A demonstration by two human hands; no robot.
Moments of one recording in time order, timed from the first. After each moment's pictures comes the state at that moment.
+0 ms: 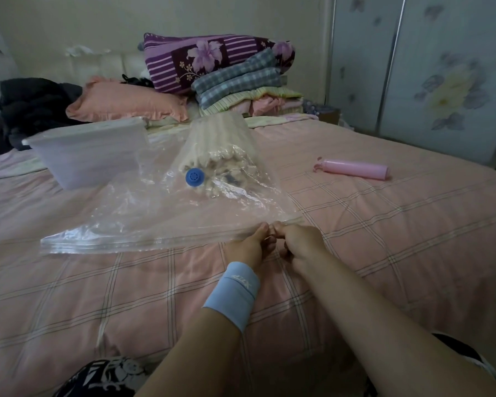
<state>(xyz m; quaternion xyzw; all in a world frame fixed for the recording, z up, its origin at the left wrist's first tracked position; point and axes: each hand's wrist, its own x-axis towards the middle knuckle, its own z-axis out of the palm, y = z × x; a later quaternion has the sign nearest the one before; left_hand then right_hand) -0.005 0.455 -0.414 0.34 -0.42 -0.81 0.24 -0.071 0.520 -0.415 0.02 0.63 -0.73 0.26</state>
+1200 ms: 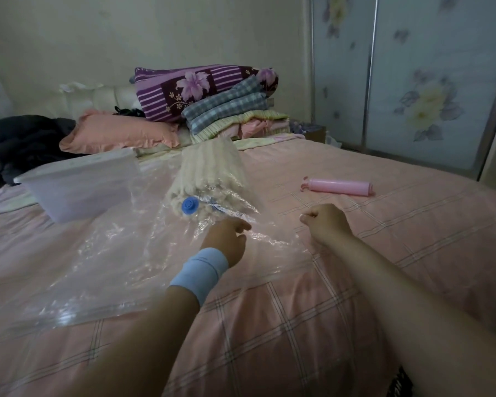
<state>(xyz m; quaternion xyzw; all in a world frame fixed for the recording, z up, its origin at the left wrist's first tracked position) -0.014 0.404 -0.360 0.24 -0.93 -0.23 0.16 -0.174 0.569 -0.386 -0.21 0.87 -0.45 0.00</state>
